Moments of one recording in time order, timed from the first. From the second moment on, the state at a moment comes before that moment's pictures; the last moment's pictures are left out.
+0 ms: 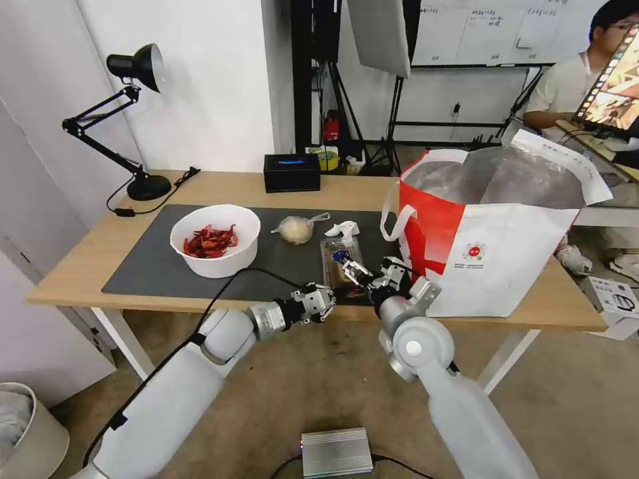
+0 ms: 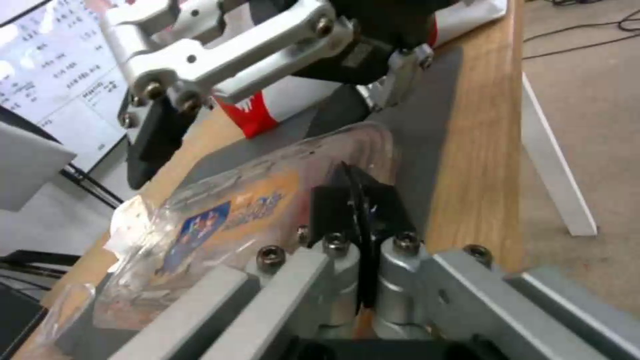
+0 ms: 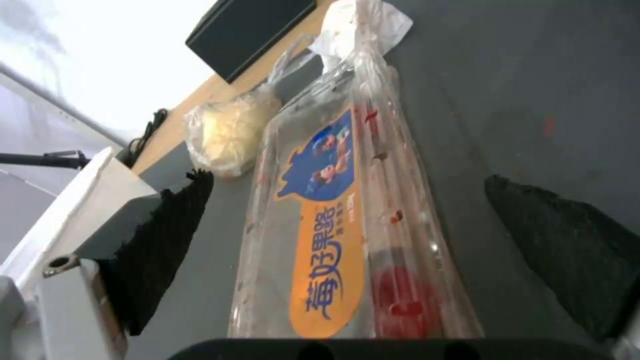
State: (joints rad) left arm 0.80 -1.12 0.01 -1.61 0.11 -0.19 0.55; right arm -0.97 1.31 0.15 1.86 1.07 -0.31 0.51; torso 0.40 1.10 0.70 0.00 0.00
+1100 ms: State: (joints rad) left arm 0.82 -1.13 -0.01 -1.59 0.11 -0.20 0.56; right arm -0.89 1.35 0.14 1.79 1.15 -0.37 0.57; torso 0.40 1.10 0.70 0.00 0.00
